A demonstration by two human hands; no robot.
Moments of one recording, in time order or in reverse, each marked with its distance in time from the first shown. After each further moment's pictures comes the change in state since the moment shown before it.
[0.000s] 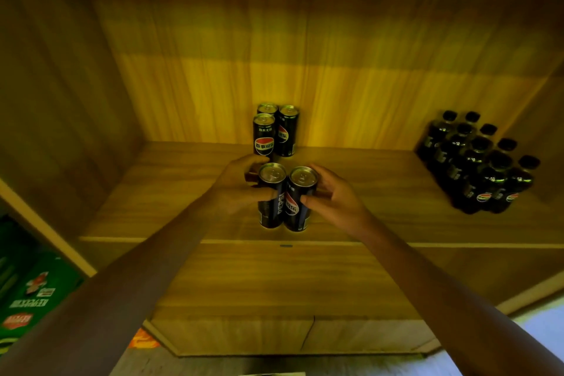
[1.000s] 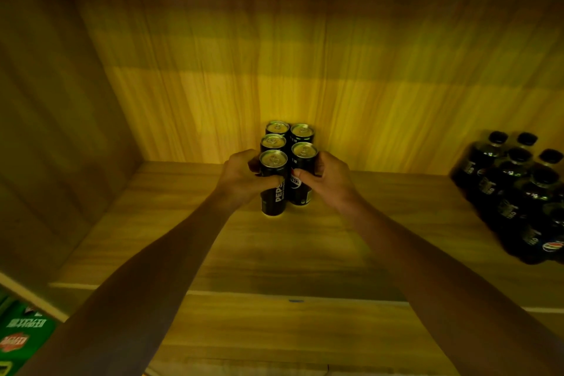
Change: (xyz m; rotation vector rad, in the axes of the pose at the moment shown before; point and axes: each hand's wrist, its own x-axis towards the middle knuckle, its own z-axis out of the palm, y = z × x) left_hand 0.113 -0.028 -0.020 0.108 0.273 -0.012; right_hand 0.156 0.023 0.003 -0.219 0.219 -0.077
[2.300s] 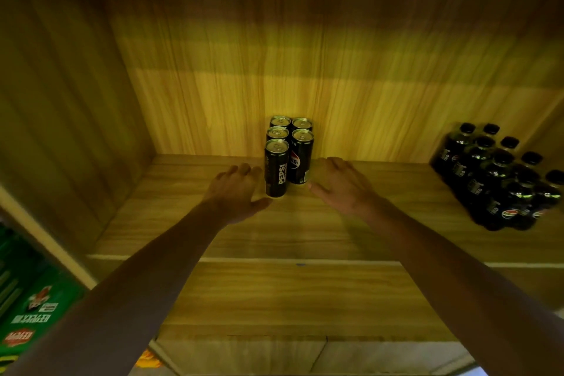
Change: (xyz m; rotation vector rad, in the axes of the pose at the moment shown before) left_hand -0.086 0.011 -0.043 1.080 -0.247 0.189; right_hand -0.078 -0.037 -0.032 -0.747 -0.223 0.000
